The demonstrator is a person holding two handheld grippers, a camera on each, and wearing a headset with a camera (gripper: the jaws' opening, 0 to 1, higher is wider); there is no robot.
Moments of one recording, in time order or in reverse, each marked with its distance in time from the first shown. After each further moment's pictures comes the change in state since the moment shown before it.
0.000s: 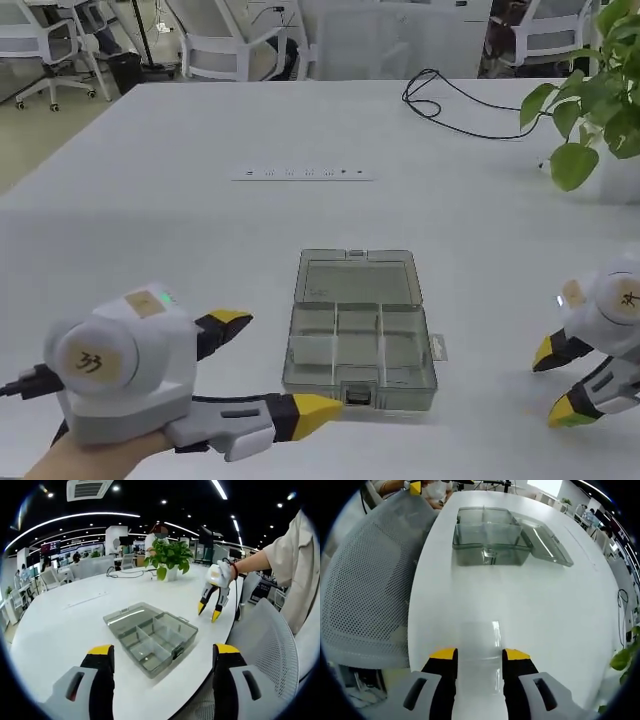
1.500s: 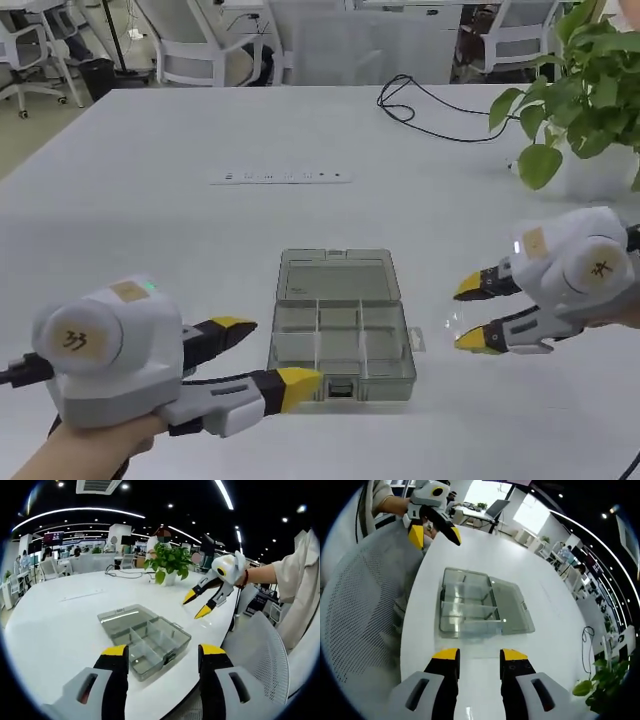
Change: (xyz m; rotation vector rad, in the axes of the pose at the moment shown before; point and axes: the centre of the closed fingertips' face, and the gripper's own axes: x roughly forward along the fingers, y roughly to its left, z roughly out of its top) left arm 0.001 -0.008 0.008 -0.112 -0.043 -0.041; right arm -0.046 -0.020 0.115 -0.118 -0.282 -0.328
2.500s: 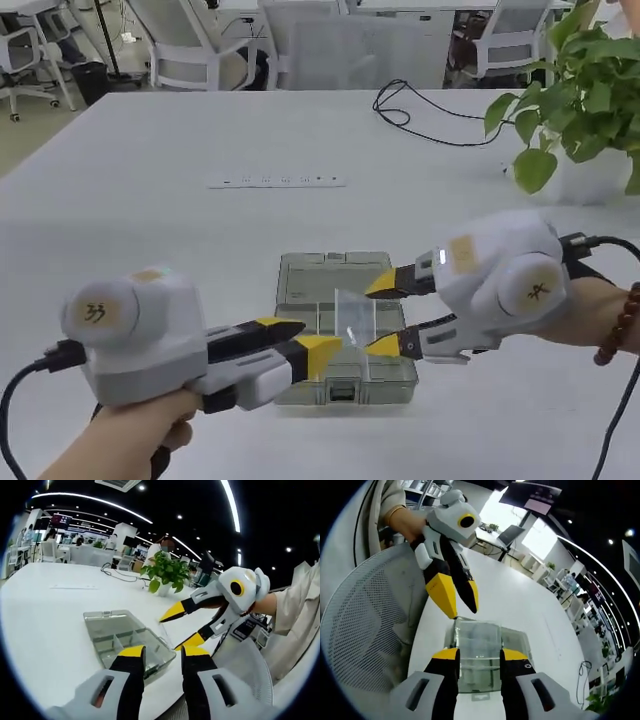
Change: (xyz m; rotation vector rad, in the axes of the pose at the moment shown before) left arm 0.019 -0.014 0.019 -0.187 -0.077 -0.087; right arm 0.018 0.024 0.101 -0.118 -0.178 0.000
